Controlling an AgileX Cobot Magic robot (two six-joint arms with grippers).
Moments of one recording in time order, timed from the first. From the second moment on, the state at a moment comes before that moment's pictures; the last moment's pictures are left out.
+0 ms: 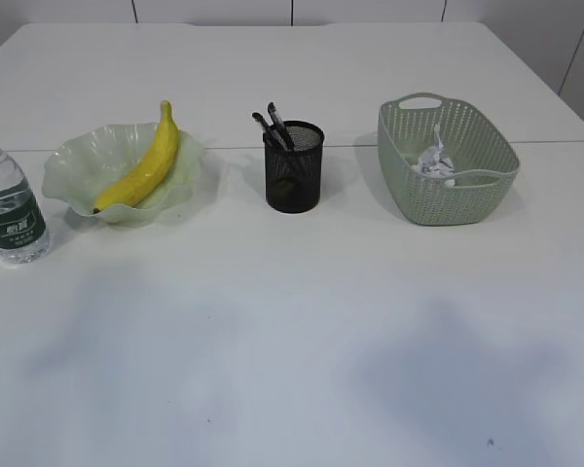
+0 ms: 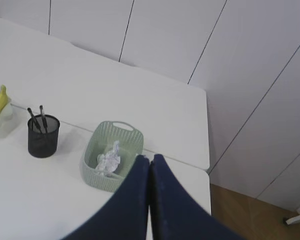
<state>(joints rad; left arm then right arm) 0.05 0.55 -0.88 0.89 0.48 -0.70 0.23 0.79 -1.68 -0.16 1.25 -0.25</state>
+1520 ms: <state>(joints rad) 0.05 0.01 -0.88 0.16 1.08 -0.06 0.23 0.14 -1.14 -0.15 1.28 -0.13</state>
